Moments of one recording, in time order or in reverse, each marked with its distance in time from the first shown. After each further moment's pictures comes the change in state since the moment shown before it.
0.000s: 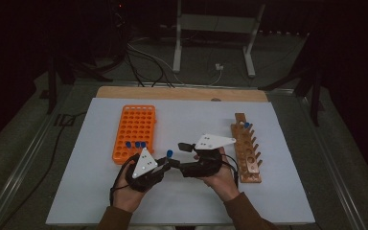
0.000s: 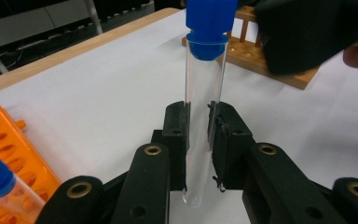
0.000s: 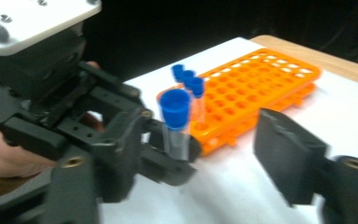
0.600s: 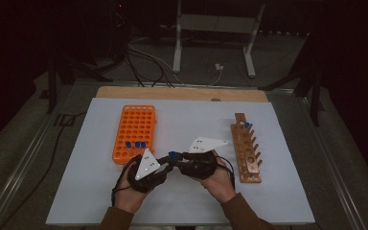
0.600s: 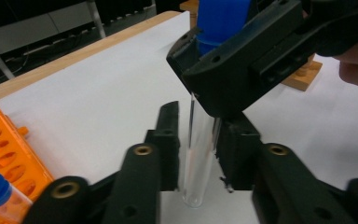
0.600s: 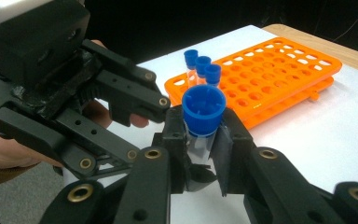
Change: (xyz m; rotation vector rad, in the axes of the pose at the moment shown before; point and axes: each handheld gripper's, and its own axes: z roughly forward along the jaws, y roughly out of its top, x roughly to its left) left arm -0.009 0.004 0.003 -0.002 0.004 0.030; right arm 0.010 -0.002 0.013 0.059 0.031 -0.048
